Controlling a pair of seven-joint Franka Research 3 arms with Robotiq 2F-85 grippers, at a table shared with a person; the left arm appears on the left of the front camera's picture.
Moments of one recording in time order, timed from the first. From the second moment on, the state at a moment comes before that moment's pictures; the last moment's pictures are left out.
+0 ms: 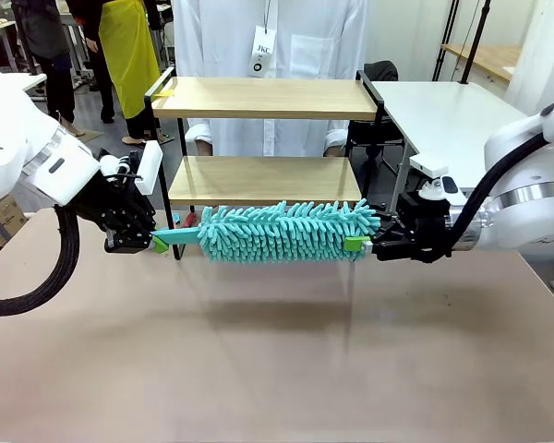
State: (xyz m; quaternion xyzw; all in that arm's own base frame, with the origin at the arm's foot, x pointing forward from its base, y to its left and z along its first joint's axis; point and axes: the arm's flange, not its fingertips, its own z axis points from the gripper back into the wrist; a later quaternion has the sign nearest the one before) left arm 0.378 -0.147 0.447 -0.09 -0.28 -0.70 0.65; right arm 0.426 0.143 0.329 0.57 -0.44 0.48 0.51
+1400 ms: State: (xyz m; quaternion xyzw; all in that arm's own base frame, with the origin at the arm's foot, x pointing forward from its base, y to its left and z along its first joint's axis) left arm 0.378 -0.146 0.447 -0.09 -0.28 -0.70 0.66; right arm 0.432 0.151 0.328 0.57 -0.43 0.48 0.51
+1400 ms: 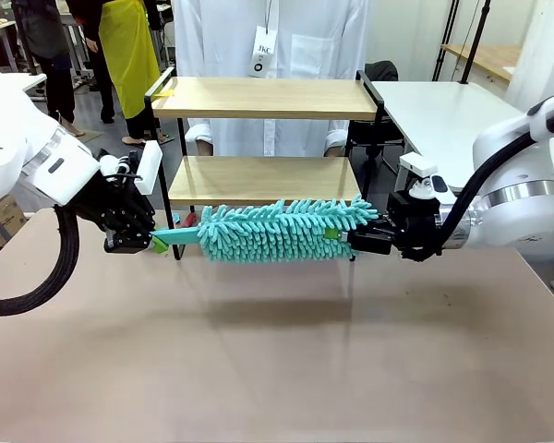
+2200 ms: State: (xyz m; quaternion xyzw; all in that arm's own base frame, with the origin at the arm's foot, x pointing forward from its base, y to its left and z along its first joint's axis) left arm 0.379 -0.134 0.461 -0.13 -0.29 -0.68 0.66; right arm 0.432 0.151 0.325 0.57 -0.43 0.48 0.50
